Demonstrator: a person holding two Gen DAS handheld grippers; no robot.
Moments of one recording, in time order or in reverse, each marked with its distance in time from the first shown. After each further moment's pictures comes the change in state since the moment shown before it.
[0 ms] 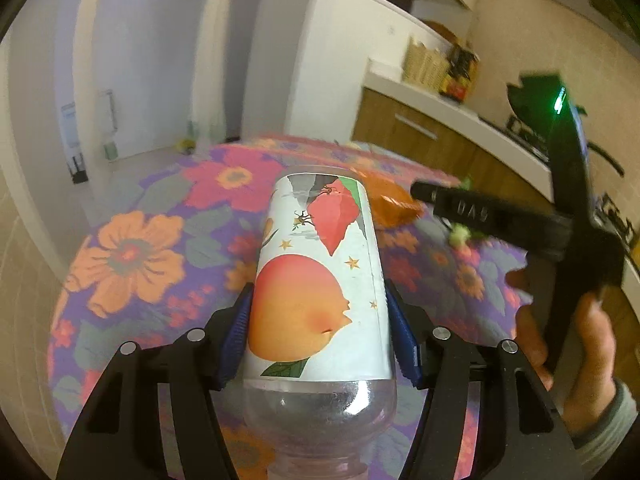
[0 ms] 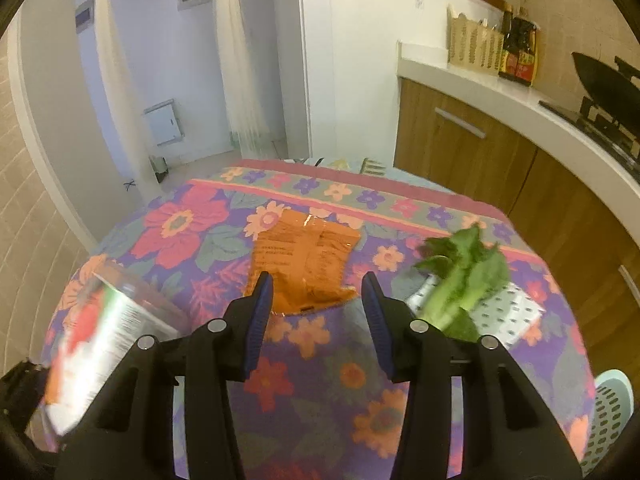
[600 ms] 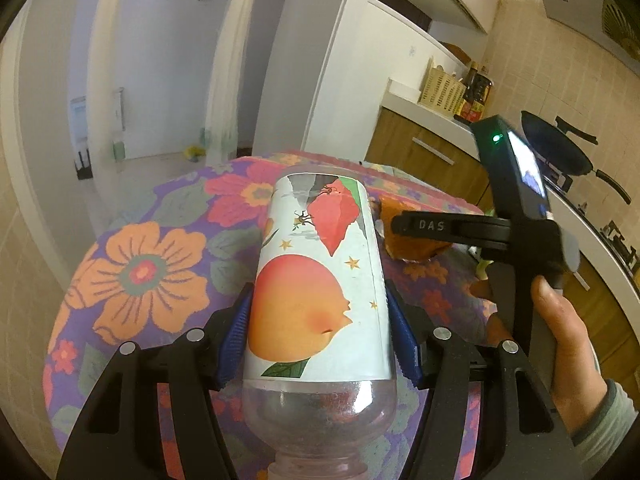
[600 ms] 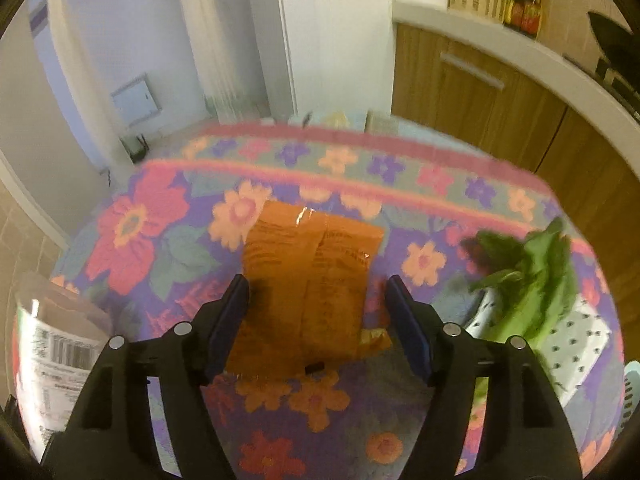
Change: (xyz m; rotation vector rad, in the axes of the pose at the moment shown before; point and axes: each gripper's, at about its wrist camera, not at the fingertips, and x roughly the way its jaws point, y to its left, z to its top) left arm 0.015 0.026 0.008 -0.050 -0.054 -0.012; right arm 0.077 -0.001 0.019 0.072 0.173 -0.040
